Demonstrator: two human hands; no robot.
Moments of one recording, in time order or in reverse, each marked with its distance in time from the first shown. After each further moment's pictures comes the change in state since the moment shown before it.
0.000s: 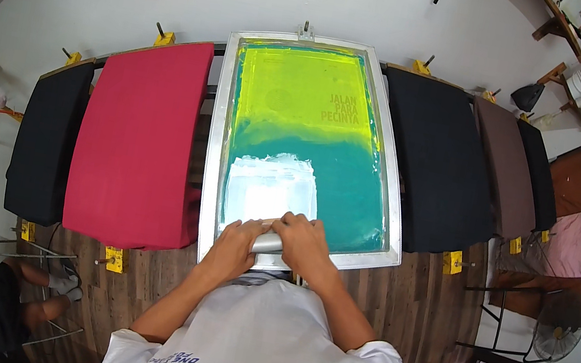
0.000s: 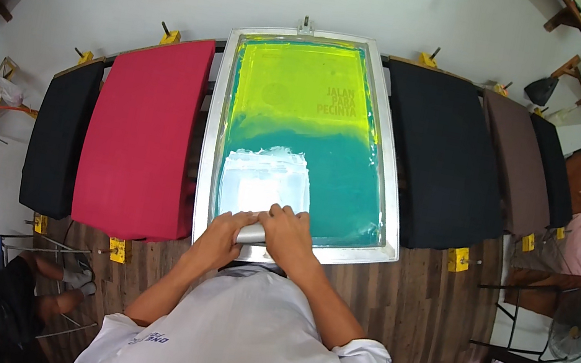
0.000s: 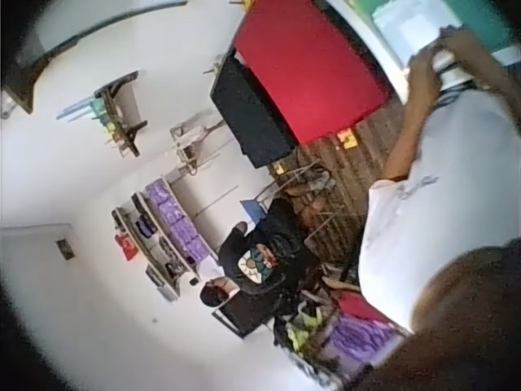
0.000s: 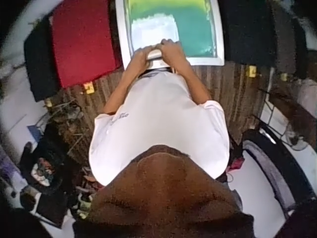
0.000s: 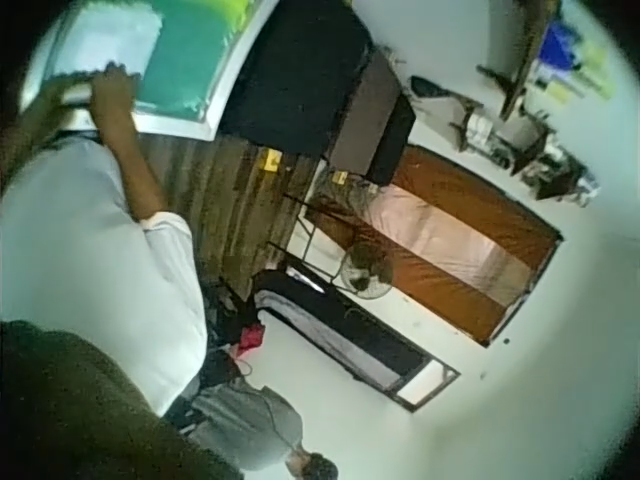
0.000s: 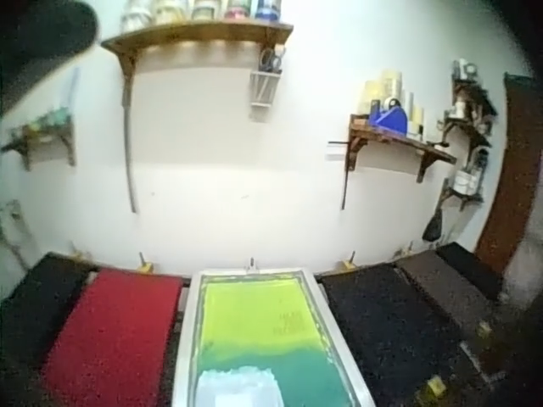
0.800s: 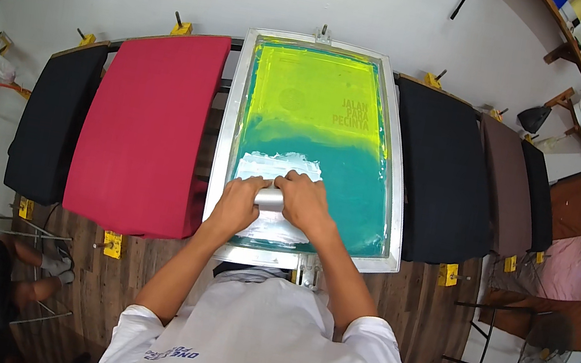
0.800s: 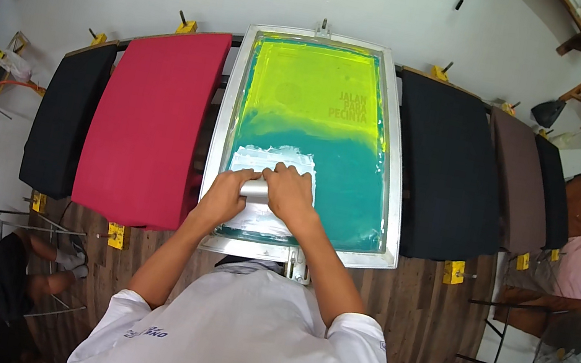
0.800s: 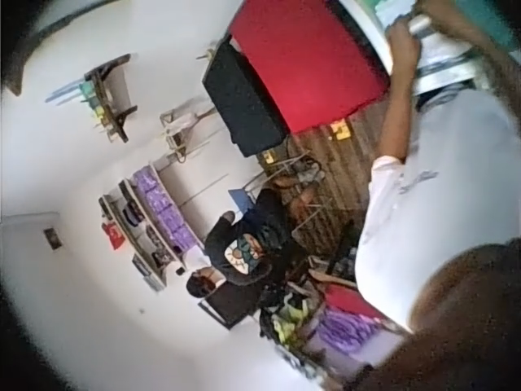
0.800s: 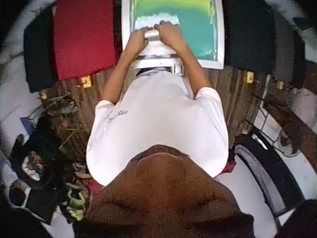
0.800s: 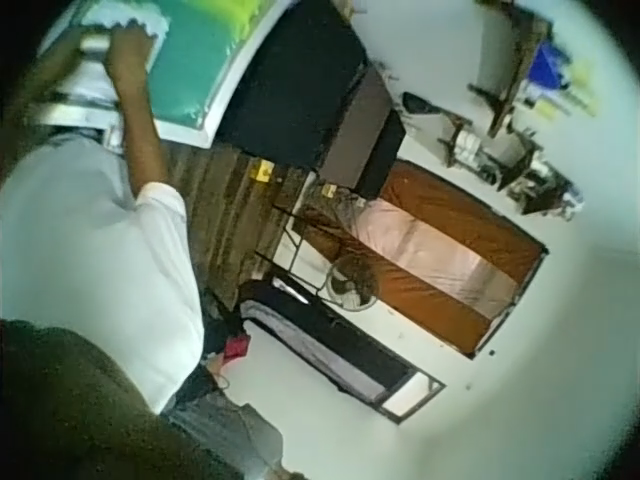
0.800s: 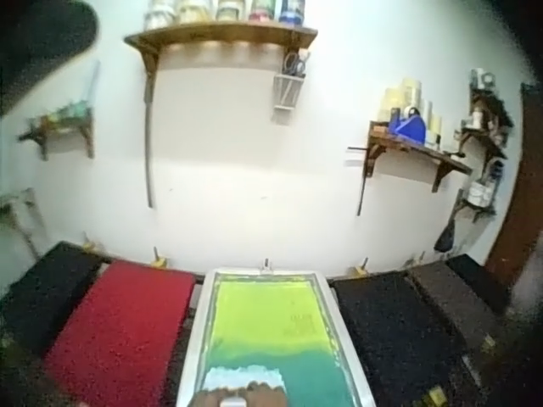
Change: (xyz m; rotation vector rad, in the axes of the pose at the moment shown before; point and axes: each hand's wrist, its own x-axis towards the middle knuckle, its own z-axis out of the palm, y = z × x) left_hand 0.057 -0.026 -0.016 0.127 0.230 0.033; right_hand 0.075 0.022 -0.006 -0.054 -0.017 -0.007
